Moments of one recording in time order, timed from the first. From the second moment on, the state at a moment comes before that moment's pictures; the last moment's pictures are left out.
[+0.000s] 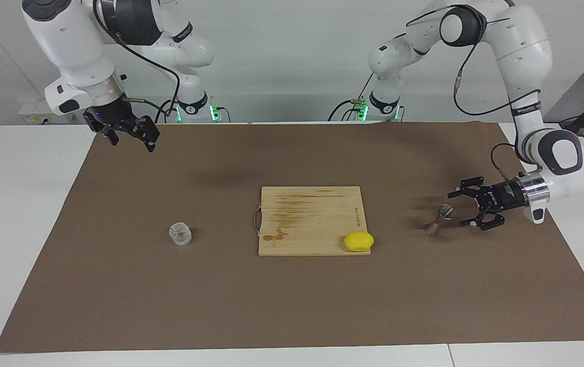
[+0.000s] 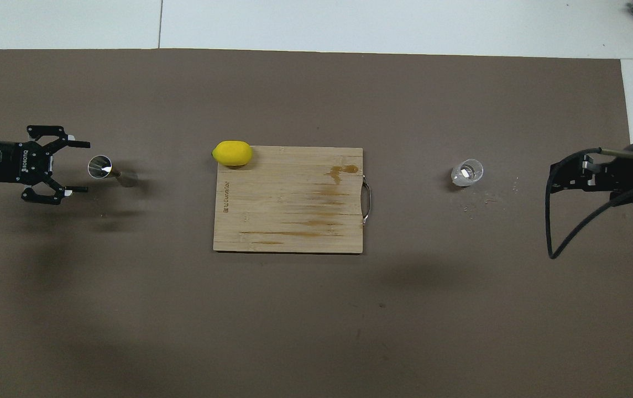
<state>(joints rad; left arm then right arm) 0.44 0.53 -0.10 -1.63 -0.93 1.58 -0.90 0.00 -0.03 0.02 -1.68 -0.02 1.61 0.26</state>
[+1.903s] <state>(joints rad) 0.42 0.53 -0.11 -1.67 -0.93 1.57 -0.81 0.01 -0.03 0.03 -1.68 -0.02 1.62 0.26</state>
